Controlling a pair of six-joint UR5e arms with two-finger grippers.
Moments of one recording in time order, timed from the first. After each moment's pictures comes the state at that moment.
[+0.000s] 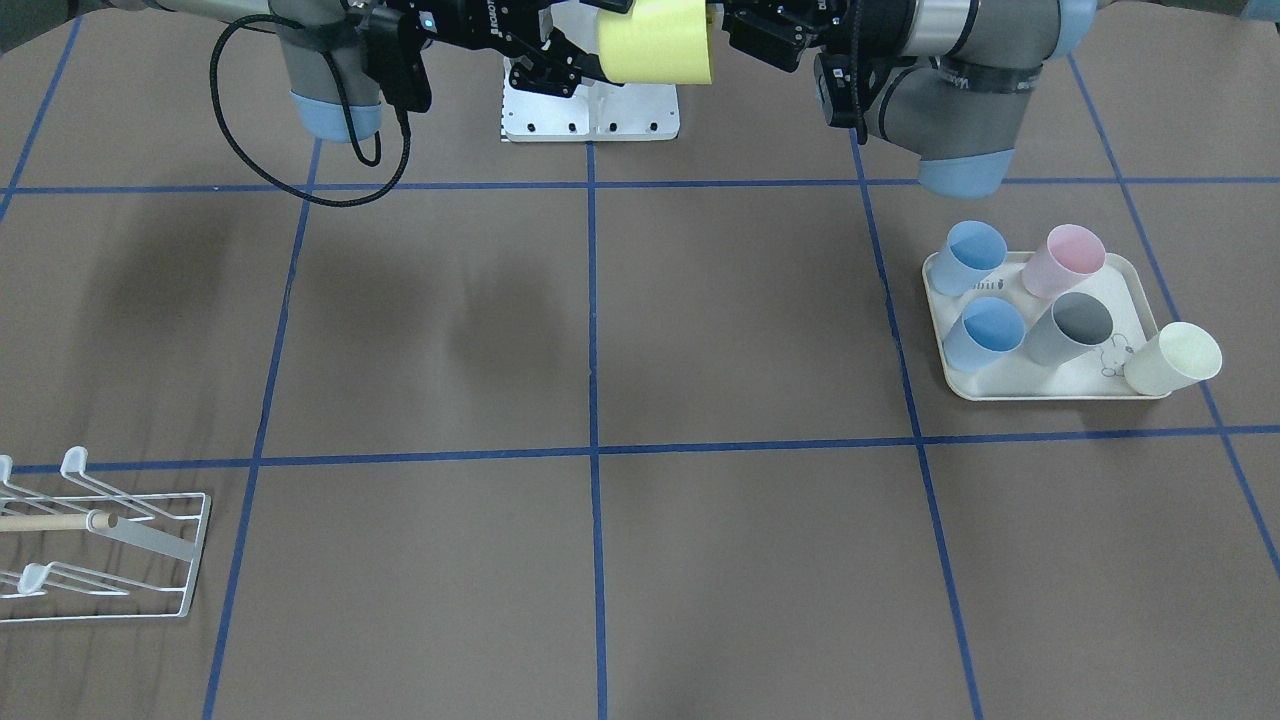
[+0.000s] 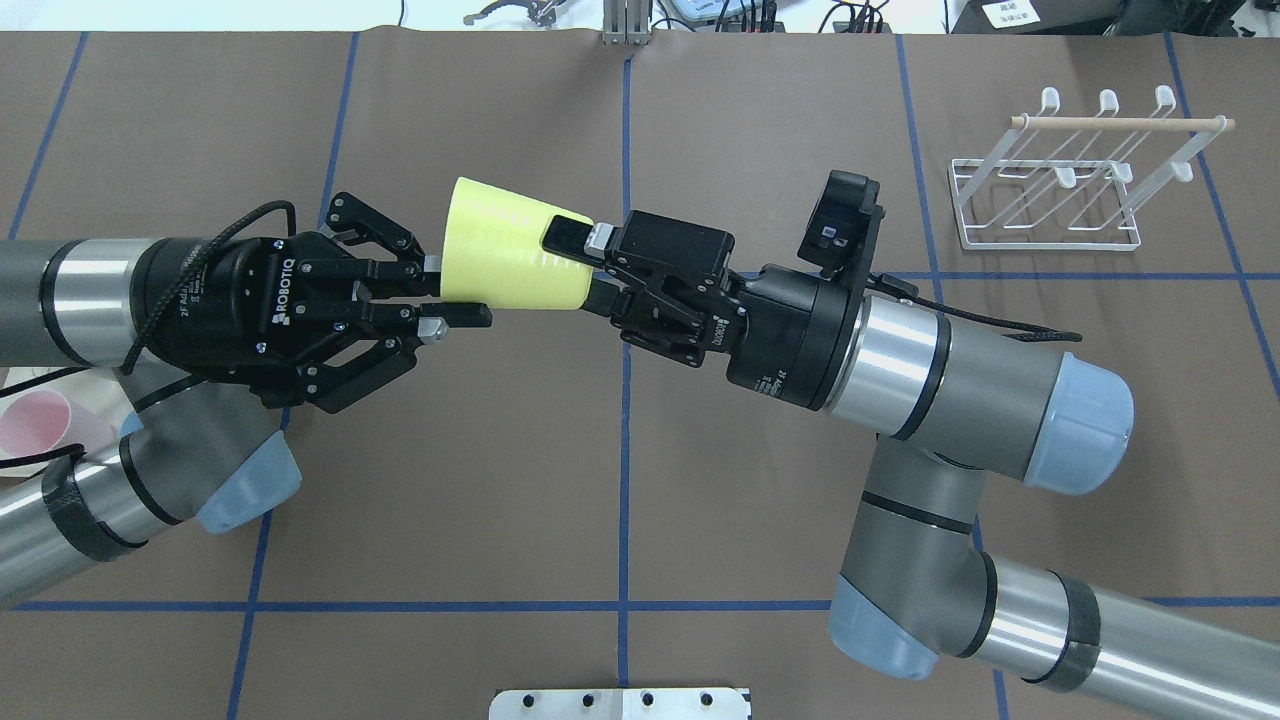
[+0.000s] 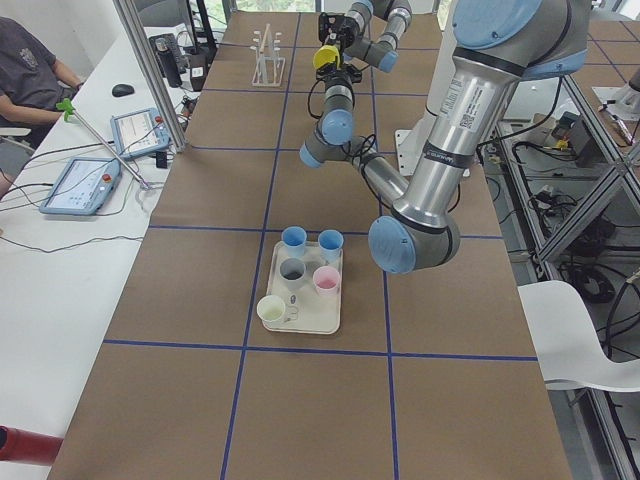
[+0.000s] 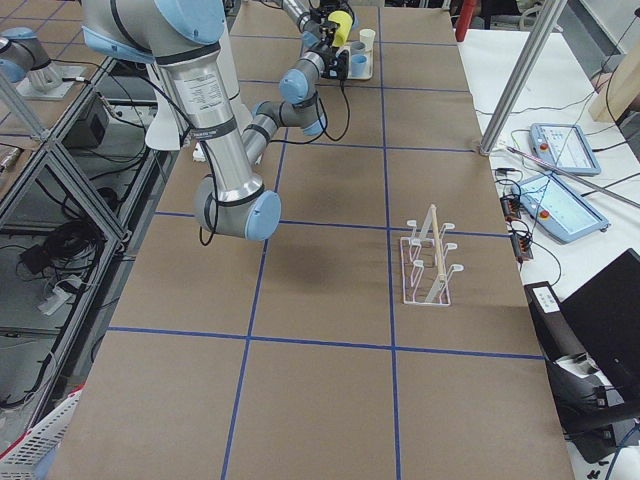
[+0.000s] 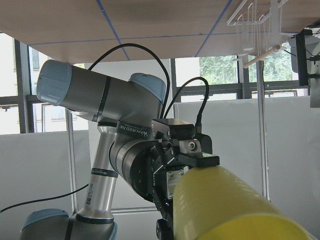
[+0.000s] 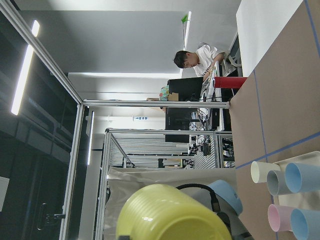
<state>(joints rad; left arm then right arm) -0.68 -2.01 -1.73 -3.49 -2.00 -3.59 0.44 -1.07 1.81 -0.04 1.53 1.85</state>
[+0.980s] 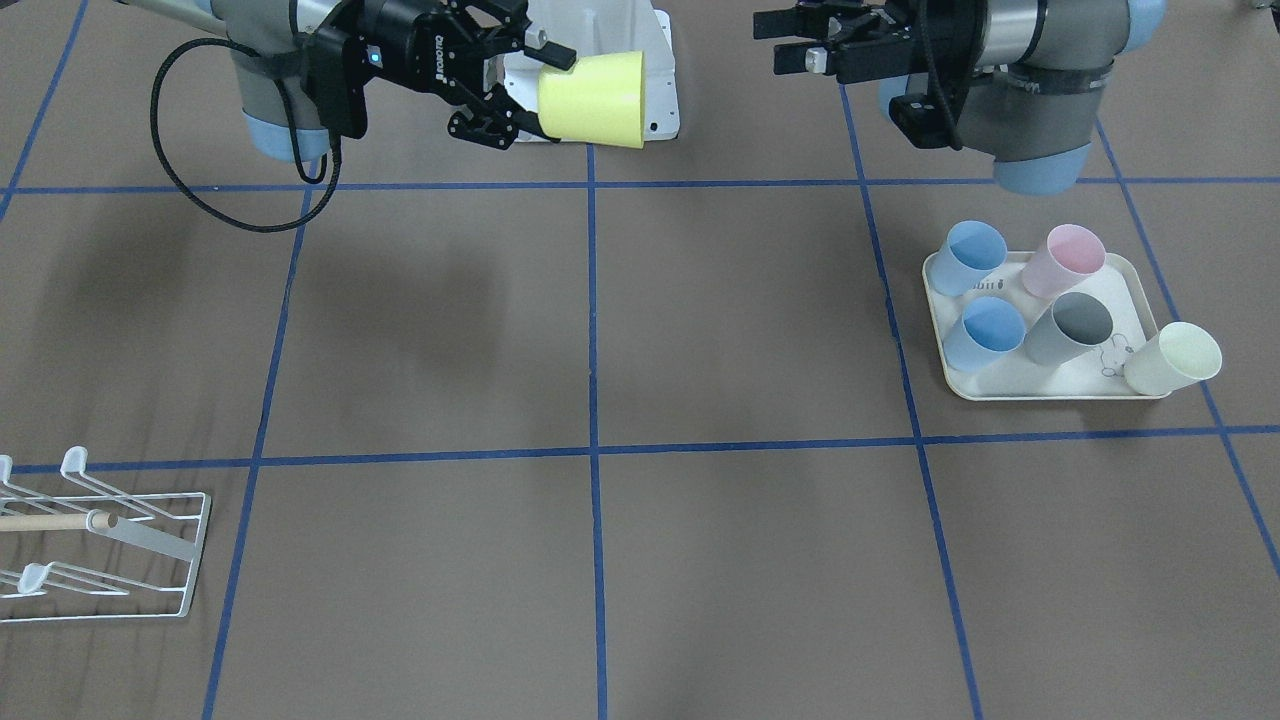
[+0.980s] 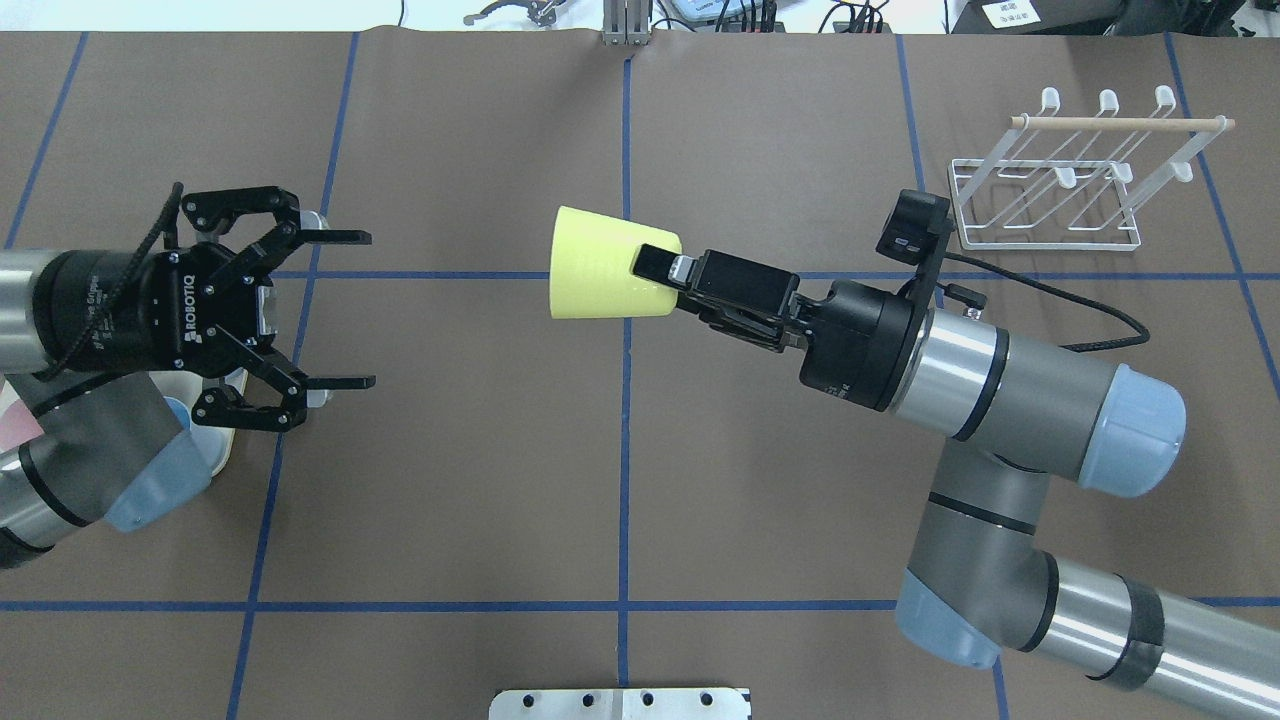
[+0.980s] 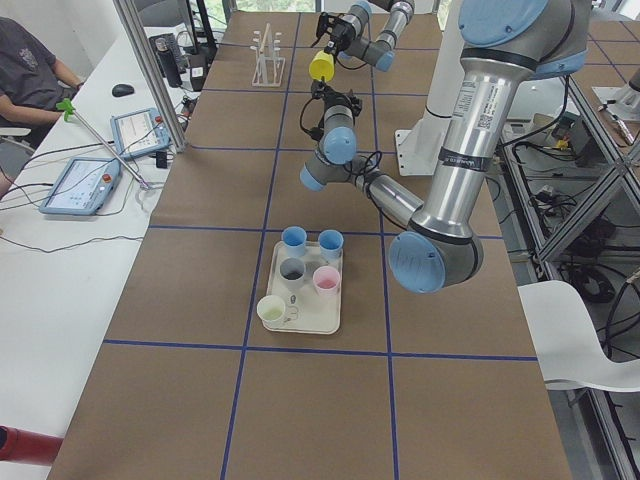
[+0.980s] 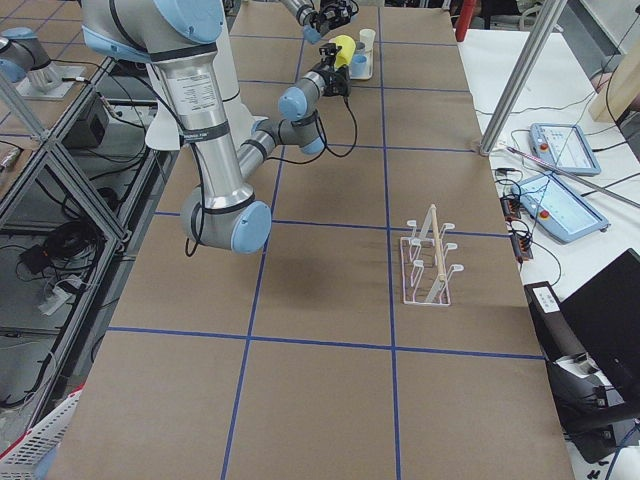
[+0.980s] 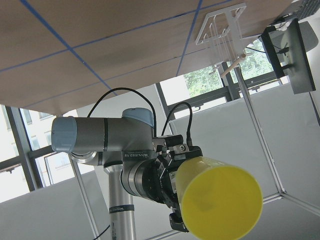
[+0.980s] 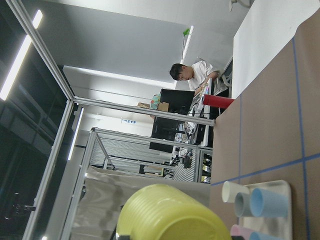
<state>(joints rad) -0.77 -1.86 -1.76 -3.47 -2.07 -3.16 0.48 -1.22 1.81 -0.03 1.52 1.57</state>
